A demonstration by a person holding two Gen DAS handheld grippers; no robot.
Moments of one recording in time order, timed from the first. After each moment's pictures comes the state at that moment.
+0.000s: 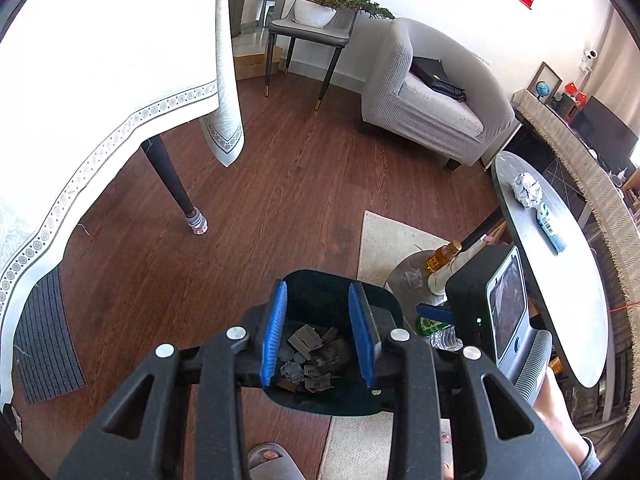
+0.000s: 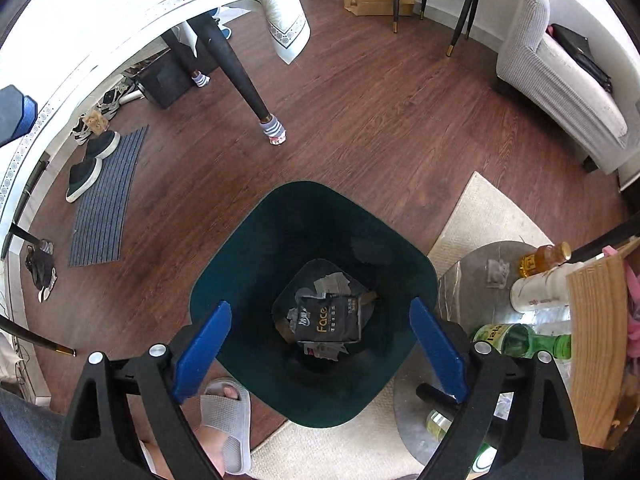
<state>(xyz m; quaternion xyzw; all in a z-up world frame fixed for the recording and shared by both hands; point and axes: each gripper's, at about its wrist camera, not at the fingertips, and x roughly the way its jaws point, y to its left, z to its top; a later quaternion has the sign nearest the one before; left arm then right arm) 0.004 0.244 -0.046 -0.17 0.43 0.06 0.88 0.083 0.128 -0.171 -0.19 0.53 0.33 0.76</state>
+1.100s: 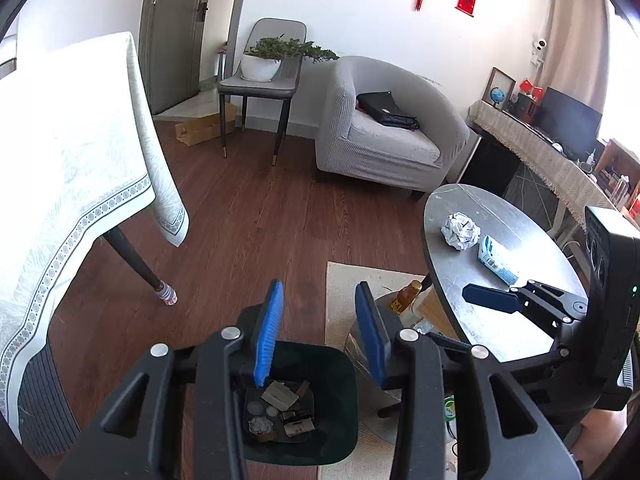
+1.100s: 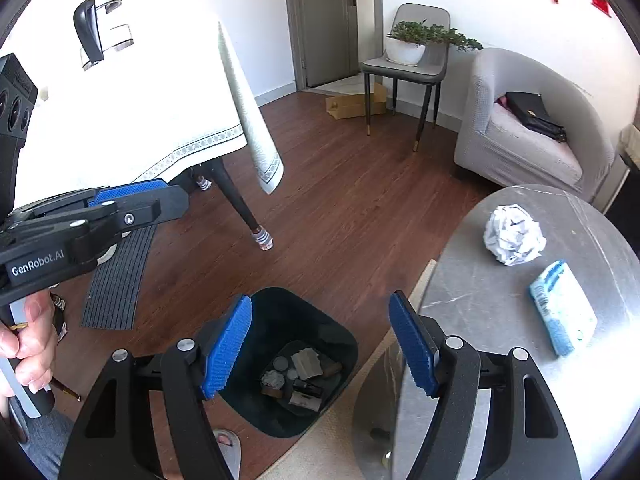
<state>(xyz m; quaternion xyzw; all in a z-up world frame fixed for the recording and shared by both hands) 0.043 0.175 0.009 -0.10 0.35 0.01 0.93 0.094 0.026 -0.031 -0.12 0.39 0.35 0.85</state>
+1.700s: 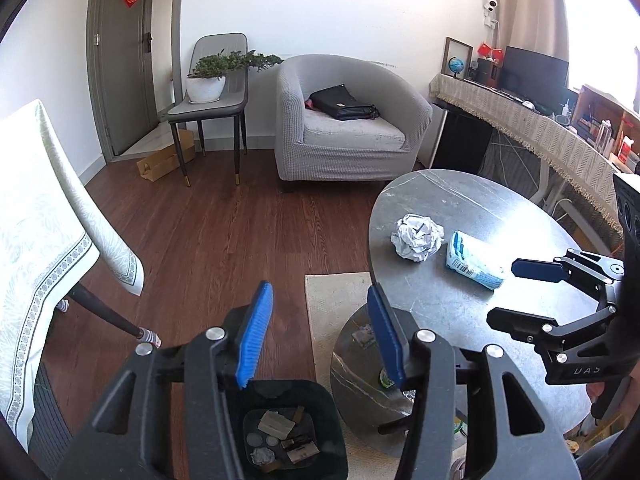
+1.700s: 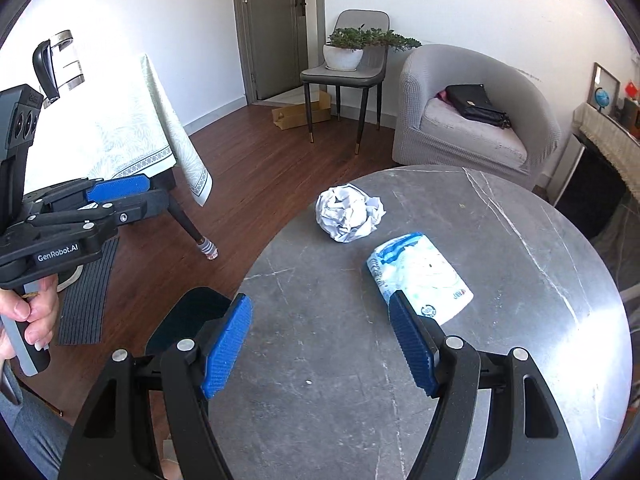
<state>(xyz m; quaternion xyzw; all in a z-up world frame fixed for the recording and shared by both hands) 0.105 0.101 0.003 -0.02 0.34 -0.05 0.94 0.127 -0.089 -0.023 -0.10 0.38 0.28 0.88</state>
